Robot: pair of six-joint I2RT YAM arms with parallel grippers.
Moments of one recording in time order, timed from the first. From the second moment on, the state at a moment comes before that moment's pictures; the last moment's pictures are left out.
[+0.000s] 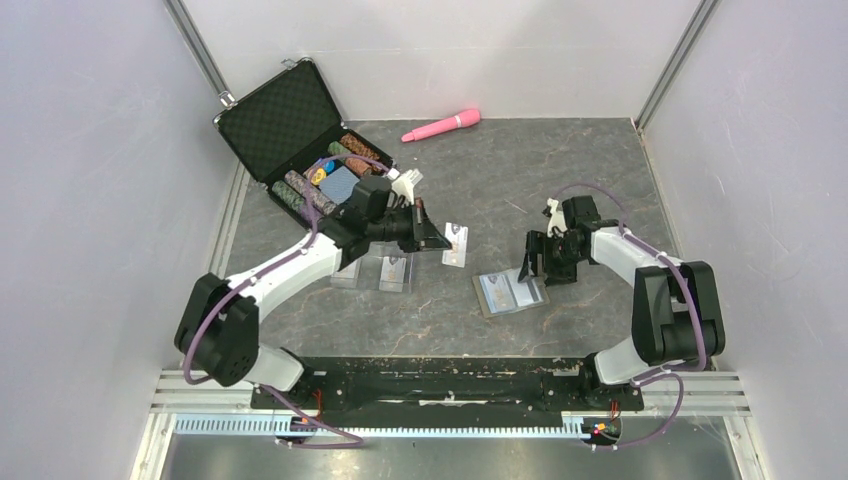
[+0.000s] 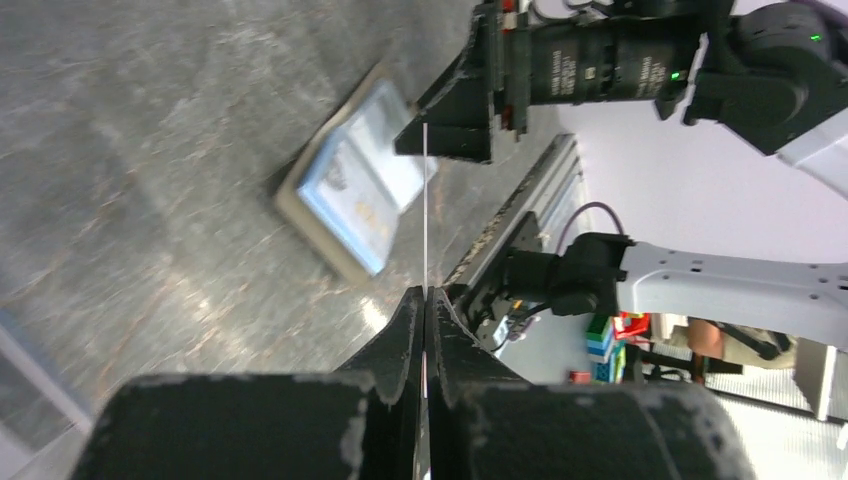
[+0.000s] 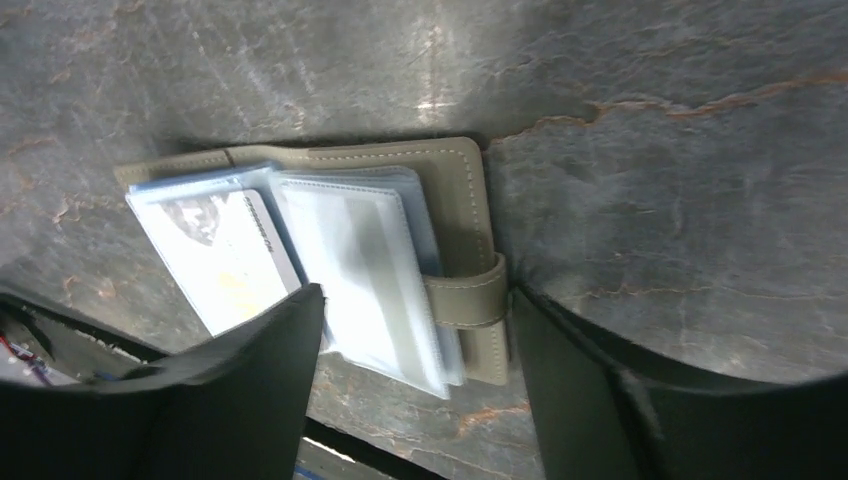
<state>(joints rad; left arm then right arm) -0.58 1.42 0.96 -0.09 0.58 -0.71 0.09 1.52 0.81 -0.56 -0.35 0.16</state>
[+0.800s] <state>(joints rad) -0.67 1.77 0.99 -0.06 0.63 -0.79 0.19 1.54 0.67 -0.44 -0.63 0.33</state>
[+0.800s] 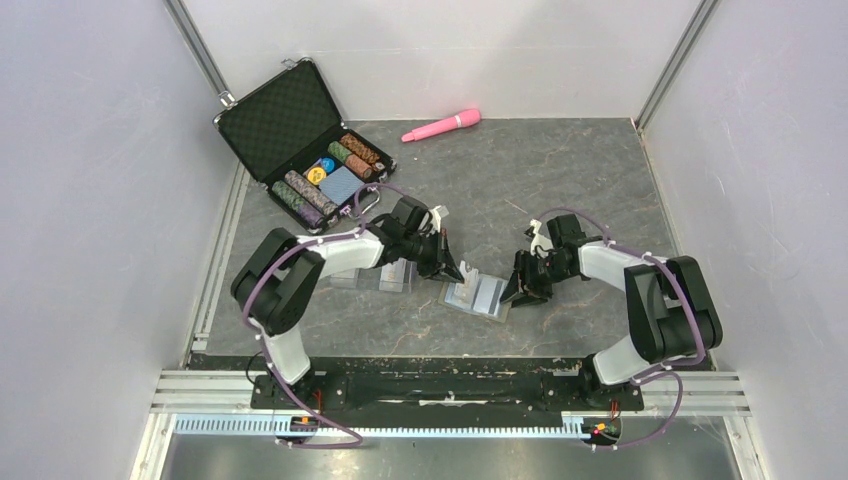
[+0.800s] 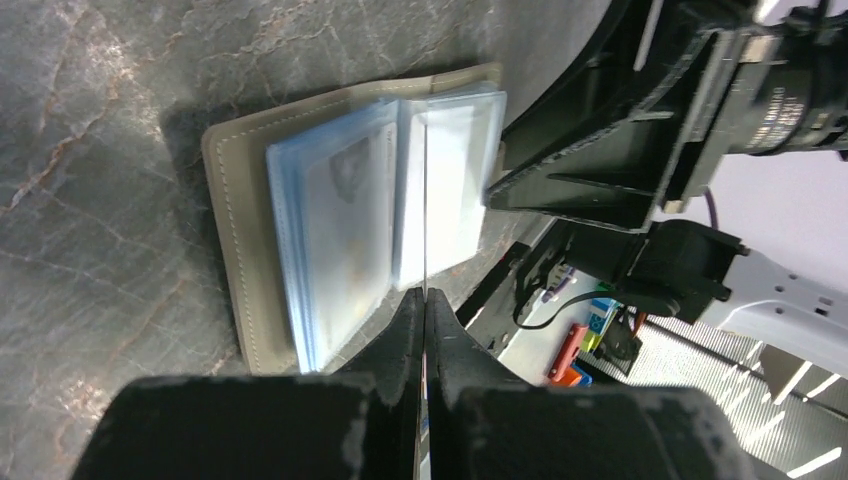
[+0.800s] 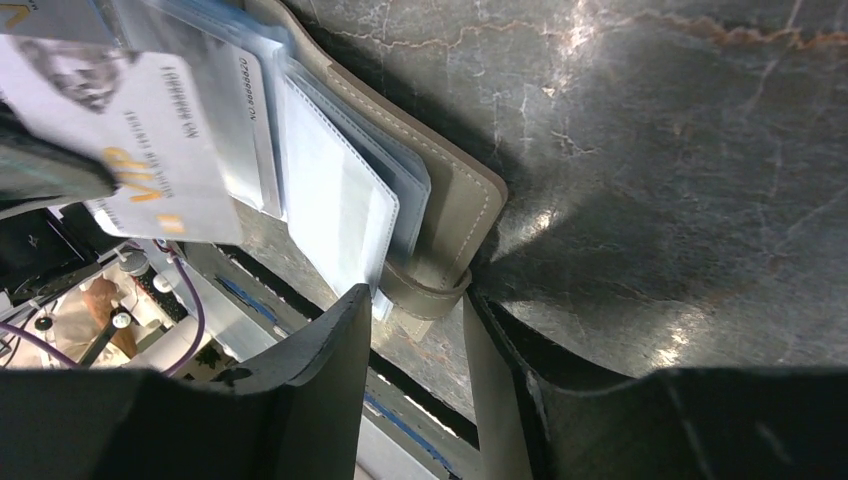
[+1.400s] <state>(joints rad) -0.68 1.85 1.02 -0.06 0.68 -0.71 0.19 1.56 0.68 -0.45 -0.63 0.32</state>
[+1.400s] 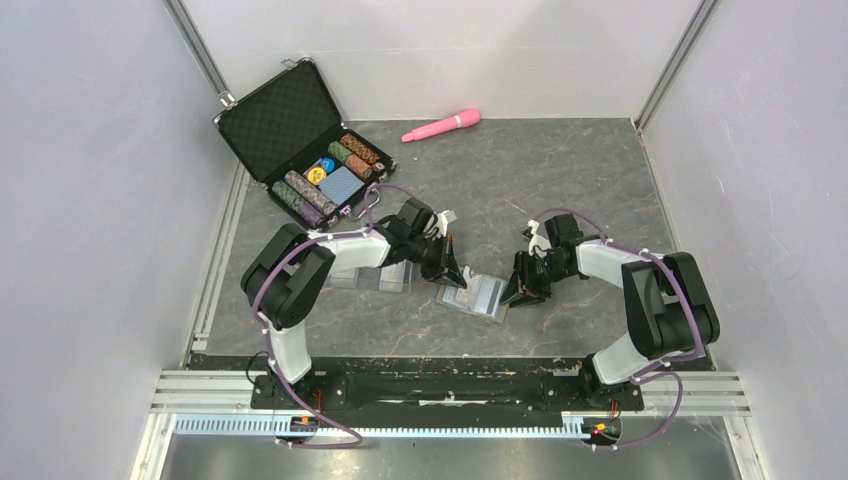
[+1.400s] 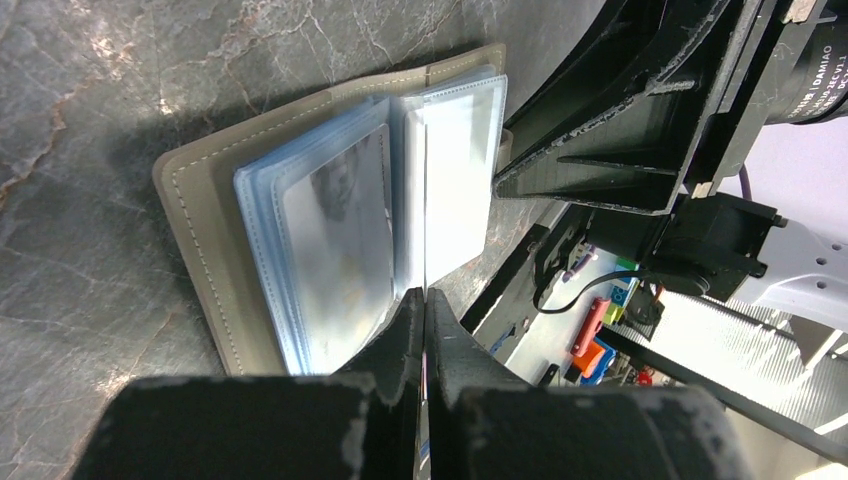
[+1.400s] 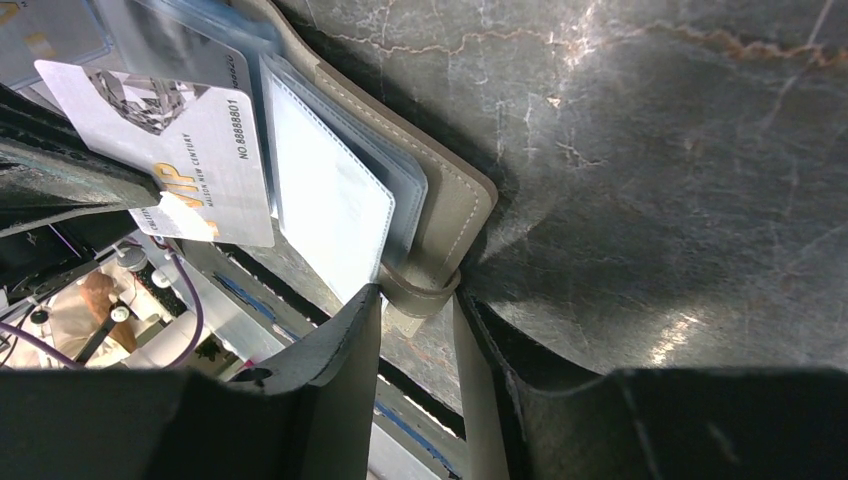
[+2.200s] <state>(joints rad) -0.69 1.91 1.12 -0.21 0.64 -0.57 0.20 1.57 0.68 -0.45 -0.64 0.31</state>
